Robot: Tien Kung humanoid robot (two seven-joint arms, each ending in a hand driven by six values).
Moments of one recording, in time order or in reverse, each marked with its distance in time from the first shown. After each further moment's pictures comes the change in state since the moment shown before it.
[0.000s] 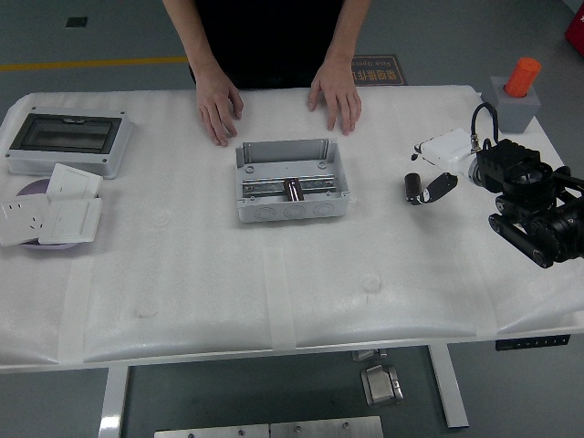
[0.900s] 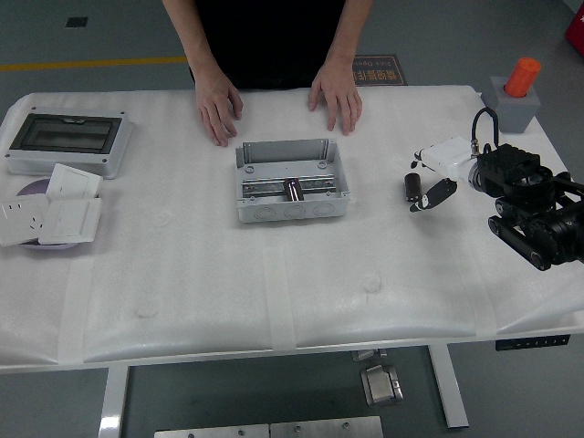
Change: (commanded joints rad) left arm -0.010 -0.004 -0.041 -0.015 0.051 0.005 -0.009; right arm -0.024 0.007 0.030 -0.022 -0.001 0.031 0.023
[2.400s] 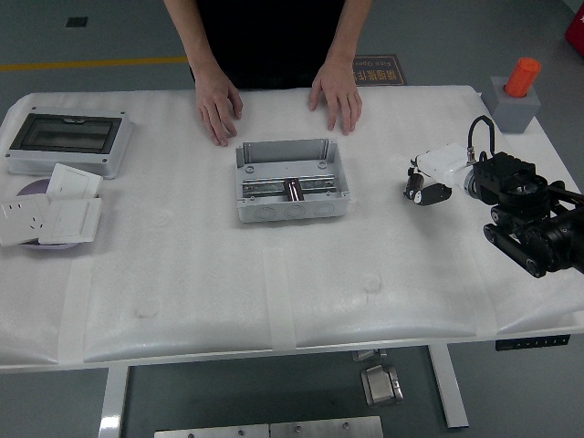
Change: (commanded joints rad) left arm 0.004 -0.001 -0.011 -0.007 0.031 0.003 -0.003; right arm -0.023 0.010 0.000 0.006 0.011 -0.030 -0.005
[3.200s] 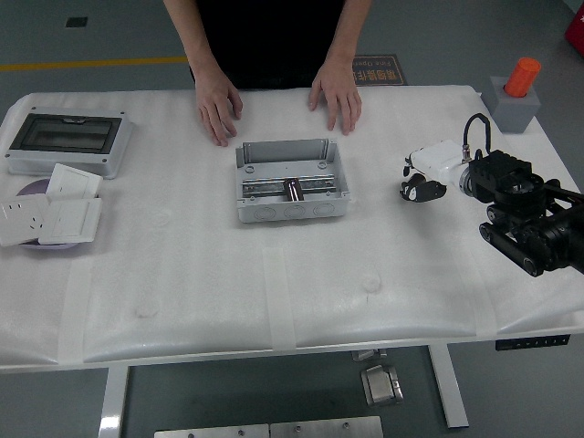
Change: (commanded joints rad) left arm -0.002 -0.002 -0.004 0.000 0.009 0.004 -0.002; right arm 0.008 0.000 -0.007 0.027 0.012 -0.018 -0.006
